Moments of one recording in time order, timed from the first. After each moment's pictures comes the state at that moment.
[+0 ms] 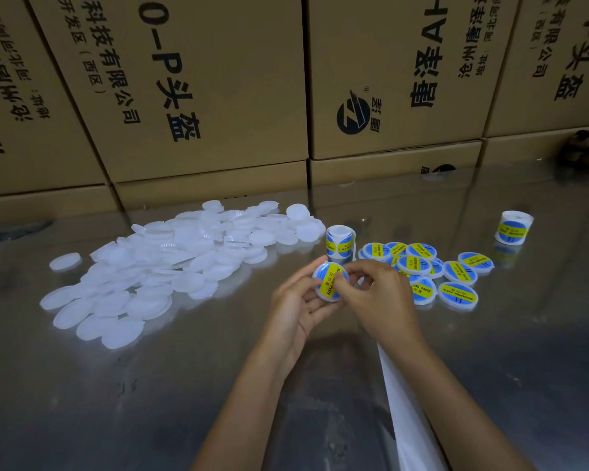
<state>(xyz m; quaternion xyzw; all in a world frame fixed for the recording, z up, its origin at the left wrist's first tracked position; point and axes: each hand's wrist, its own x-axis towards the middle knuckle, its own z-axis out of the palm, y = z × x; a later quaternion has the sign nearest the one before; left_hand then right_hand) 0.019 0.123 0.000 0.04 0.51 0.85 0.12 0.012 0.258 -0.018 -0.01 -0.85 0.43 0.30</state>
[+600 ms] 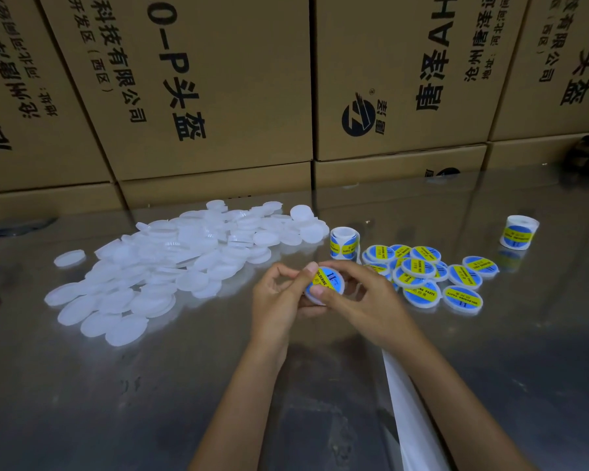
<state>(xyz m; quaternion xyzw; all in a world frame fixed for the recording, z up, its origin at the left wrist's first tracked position) 0.015 0.108 -0.004 0.01 0.60 0.80 -0.03 0.020 0.251 -0.014 0.15 -0.78 0.58 0.15</state>
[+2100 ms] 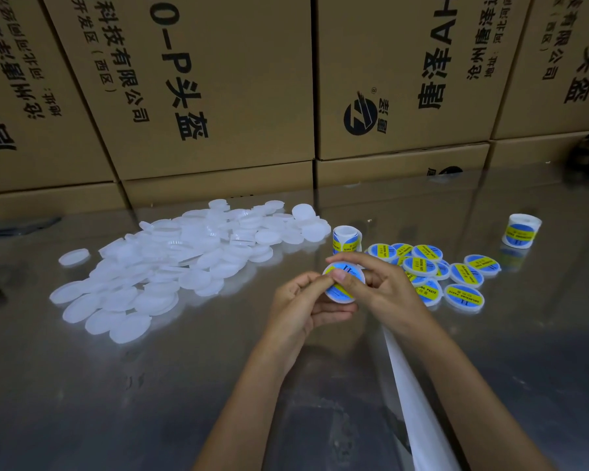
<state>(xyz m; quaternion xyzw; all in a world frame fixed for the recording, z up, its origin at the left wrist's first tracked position) 0.022 0.115 -0.006 0.06 0.57 0.81 0.11 0.024 0.266 0.001 0.16 -0.72 0.67 0.10</state>
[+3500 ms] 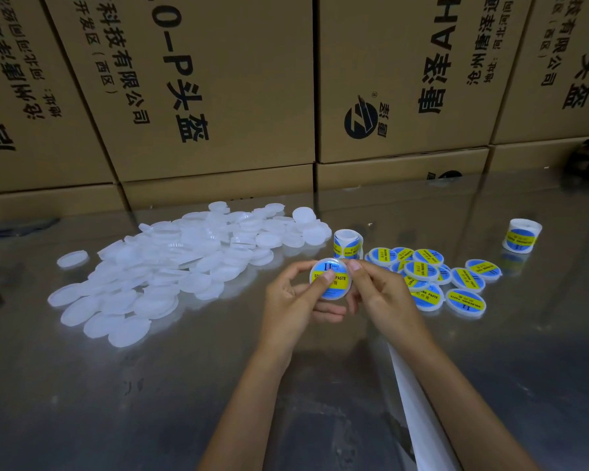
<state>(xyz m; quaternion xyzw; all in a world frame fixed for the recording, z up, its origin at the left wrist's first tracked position) 0.015 0.112 -0.005 0.09 0.63 0.78 -0.01 0.022 0.256 -0.006 0.13 -0.74 0.64 0.18</state>
